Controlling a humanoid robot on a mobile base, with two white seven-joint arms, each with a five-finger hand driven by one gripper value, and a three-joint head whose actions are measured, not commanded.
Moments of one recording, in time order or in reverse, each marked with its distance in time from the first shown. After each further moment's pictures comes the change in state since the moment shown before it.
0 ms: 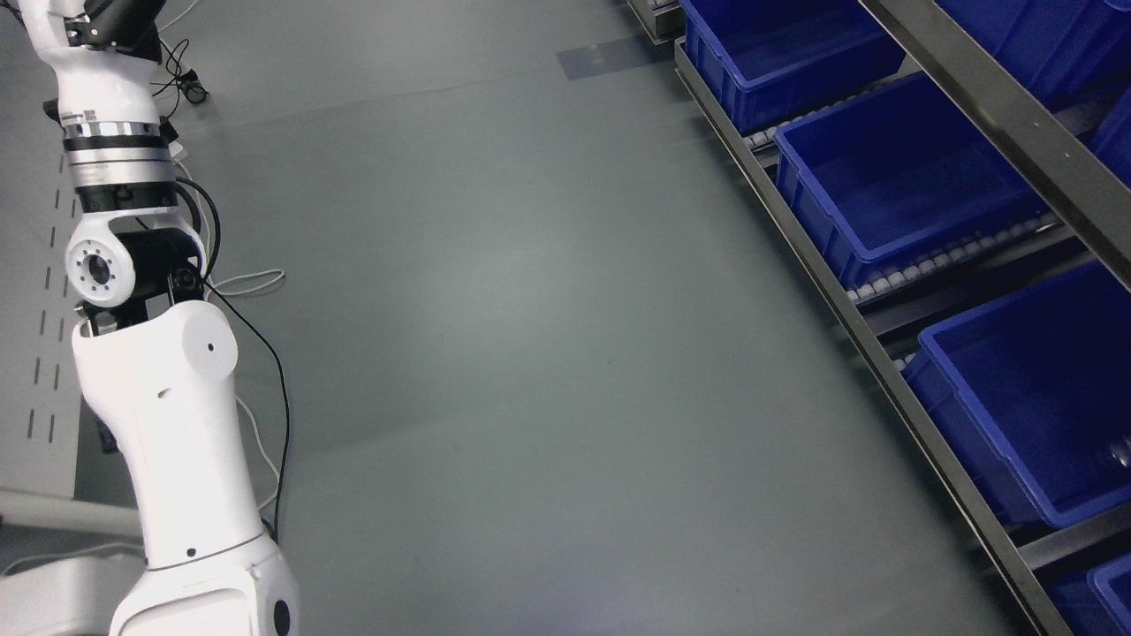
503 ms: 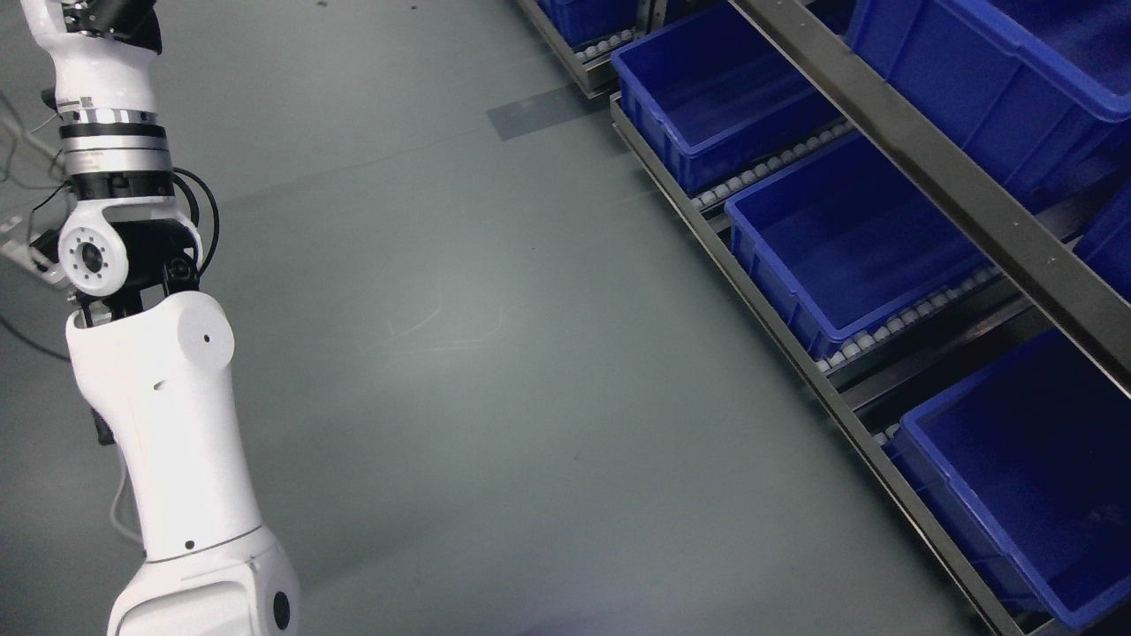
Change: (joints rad) left arm -0.026 0.000 0.000 -0.004 0.000 0.053 0.000; right arm 0.000 0.000 0.000 0.000 0.000 0.000 0.000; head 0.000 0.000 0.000
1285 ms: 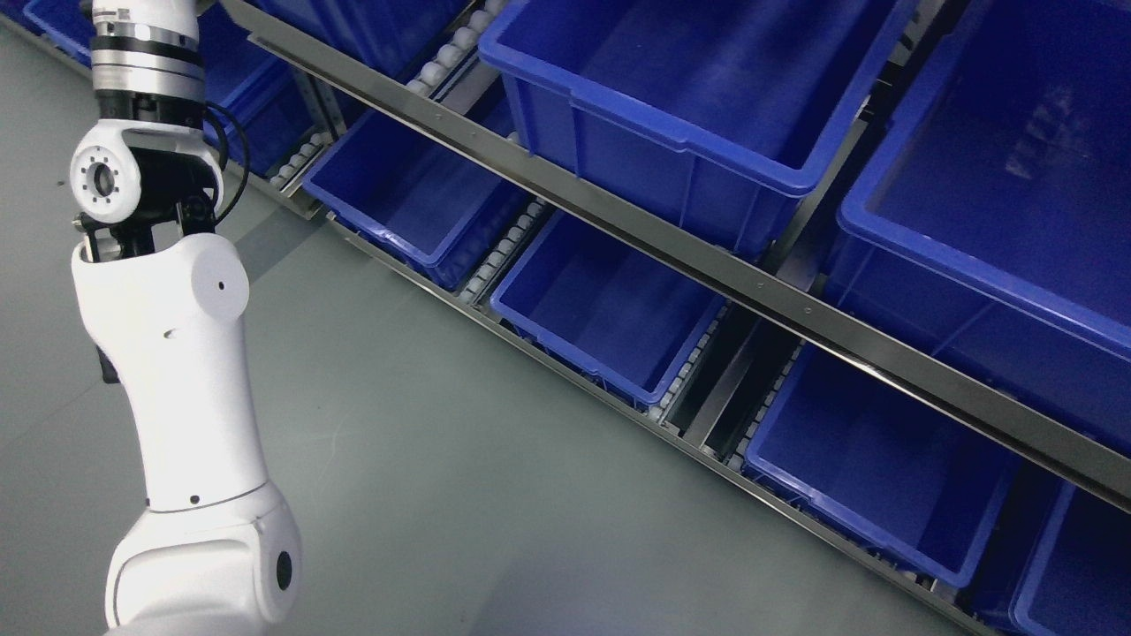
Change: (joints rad) left arm -0.113 0.000 -0.126 -0.001 0.000 0.162 -0.014; right arm 0.000 0.000 0.000 0.000 0.000 0.000 0.000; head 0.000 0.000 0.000
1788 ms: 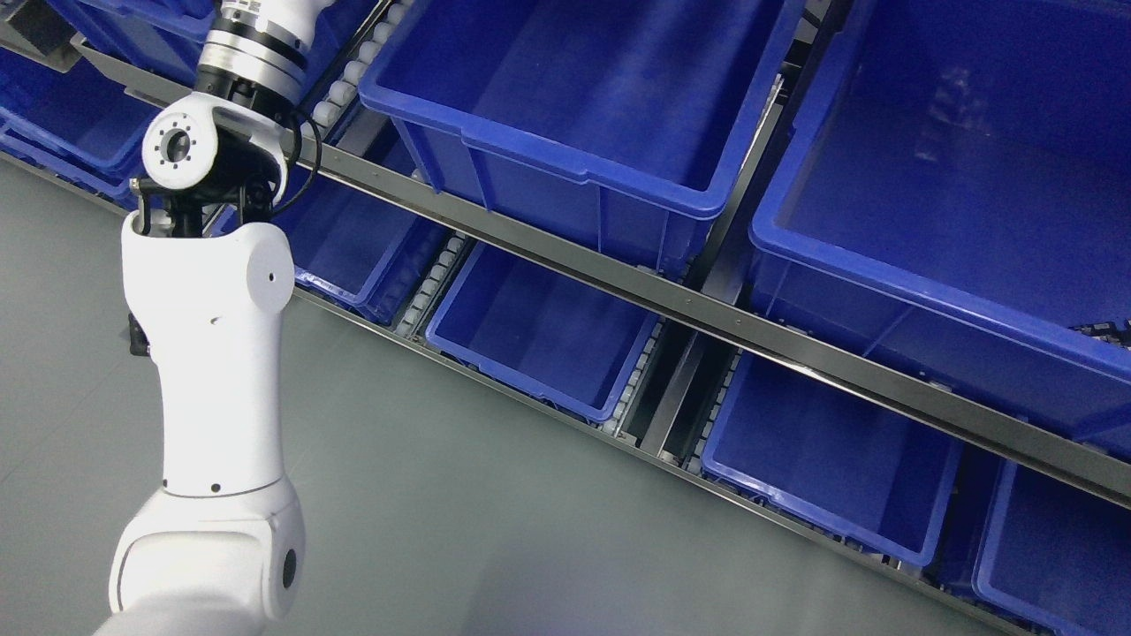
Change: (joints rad) left arm -0.026 0.000 -0.152 0.011 -0.052 0.186 -0.047; right arm 0.000 0.000 0.000 0.000 0.000 0.000 0.000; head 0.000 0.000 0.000
